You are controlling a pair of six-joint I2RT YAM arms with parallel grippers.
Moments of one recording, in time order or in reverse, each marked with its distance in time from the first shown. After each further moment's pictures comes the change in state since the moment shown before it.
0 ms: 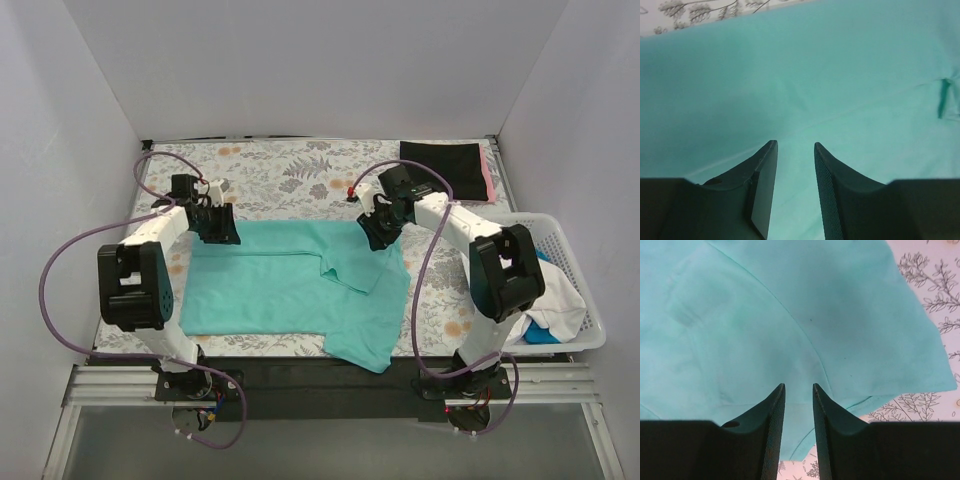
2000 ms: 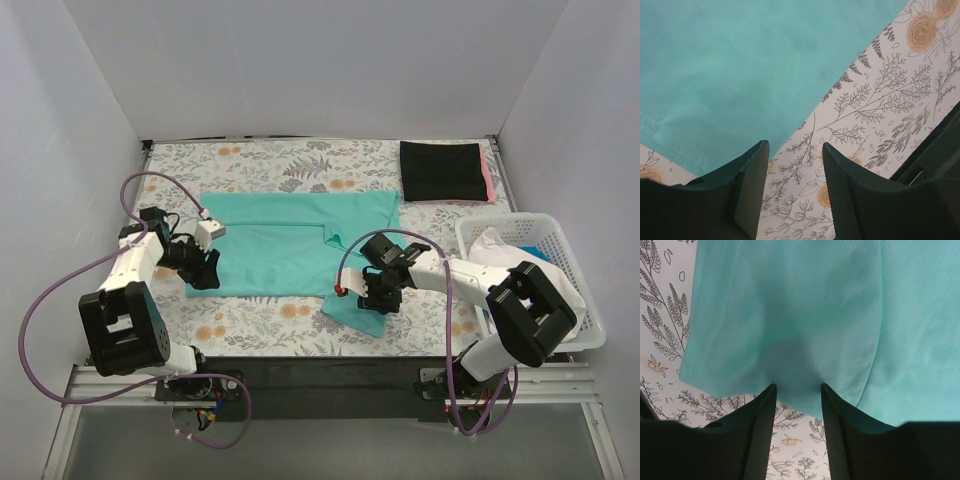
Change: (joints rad) left arm 0.199 -0.244 -0.181 -0.431 0.134 0.879; right arm 0.309 -0.256 -0.473 0.015 0.146 -0.372
